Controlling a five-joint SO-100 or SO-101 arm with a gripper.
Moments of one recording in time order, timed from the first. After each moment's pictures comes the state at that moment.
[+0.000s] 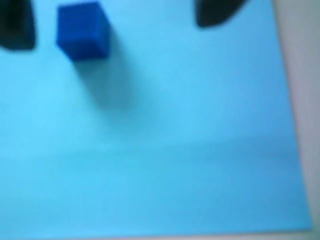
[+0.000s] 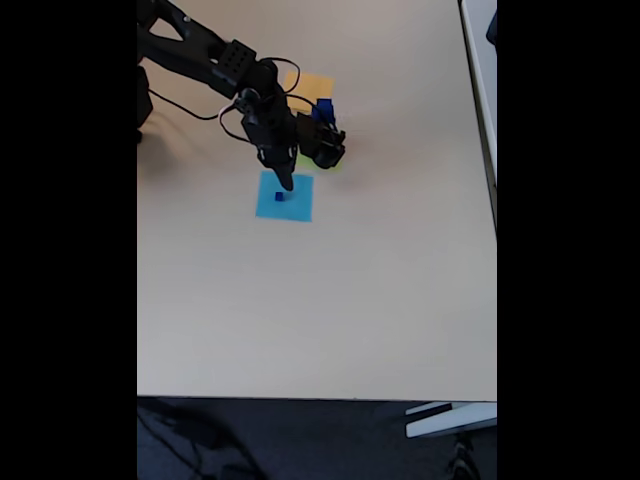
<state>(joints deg) 24.5 77.1 91.6 55.4 69.4</state>
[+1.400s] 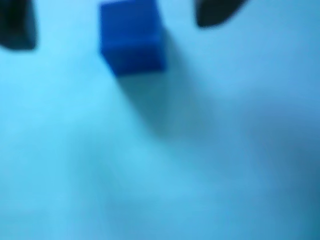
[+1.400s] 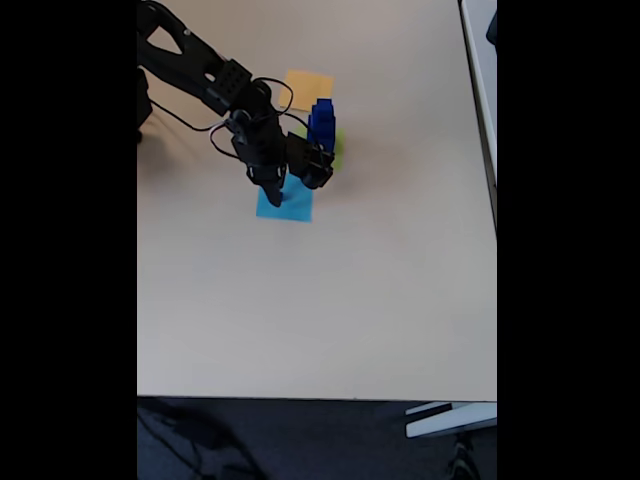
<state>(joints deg) 28.5 74.8 95.4 51.6 67.5</state>
